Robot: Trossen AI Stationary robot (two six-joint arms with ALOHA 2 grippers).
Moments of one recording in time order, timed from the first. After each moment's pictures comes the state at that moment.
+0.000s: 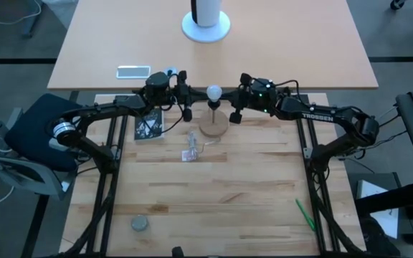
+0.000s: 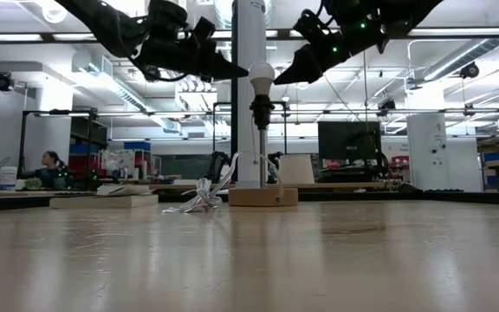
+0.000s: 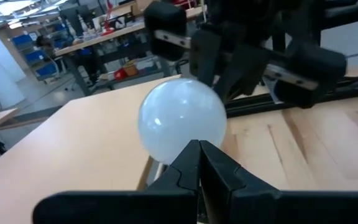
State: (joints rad) left arm 0.59 1.49 1.00 0.36 0.38 0.36; right arm -0.45 1.41 1.01 0.13 -0.01 -0.51
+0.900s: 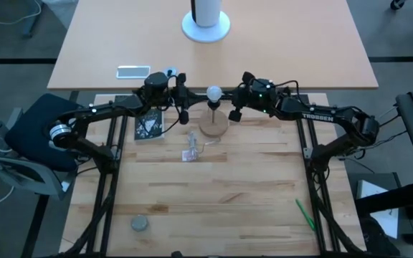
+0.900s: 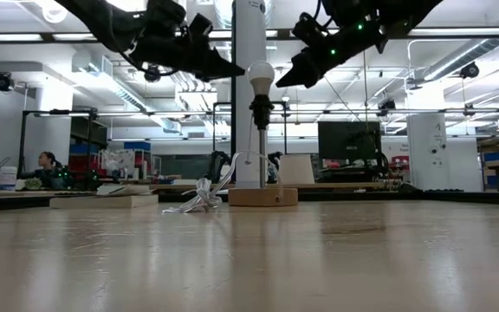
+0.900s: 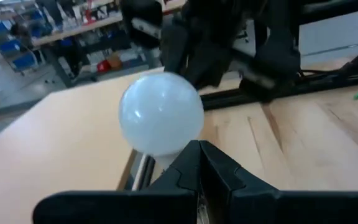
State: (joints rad) left arm 0.59 1.44 1.00 0.26 0.43 0.36; right arm -0.44 1.41 1.01 0.14 0.10 -0.53
